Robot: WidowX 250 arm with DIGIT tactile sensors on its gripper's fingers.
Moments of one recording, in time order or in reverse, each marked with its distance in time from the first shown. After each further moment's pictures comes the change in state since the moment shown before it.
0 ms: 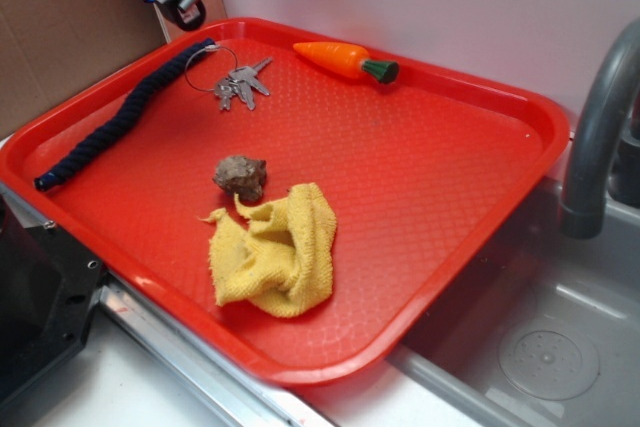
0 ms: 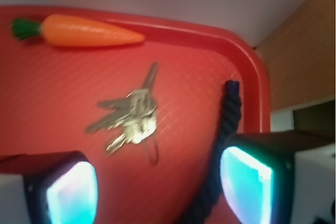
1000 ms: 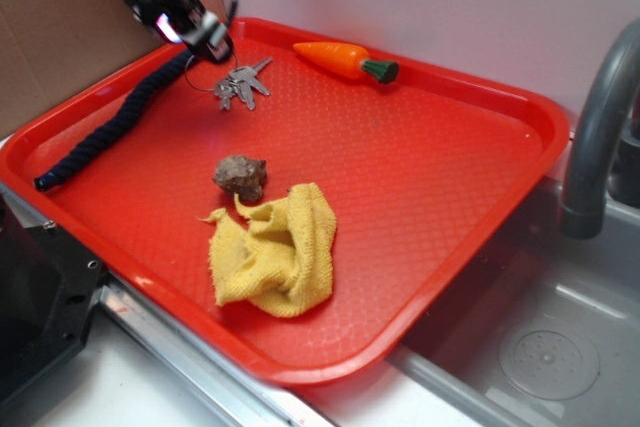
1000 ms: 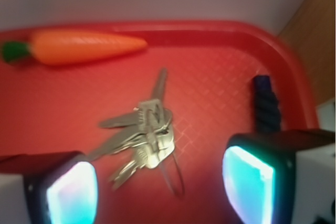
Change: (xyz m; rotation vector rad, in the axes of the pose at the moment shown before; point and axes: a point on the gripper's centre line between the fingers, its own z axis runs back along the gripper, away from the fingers) arm 0.000 -0.025 -0.050 -0.059 -0.060 0.038
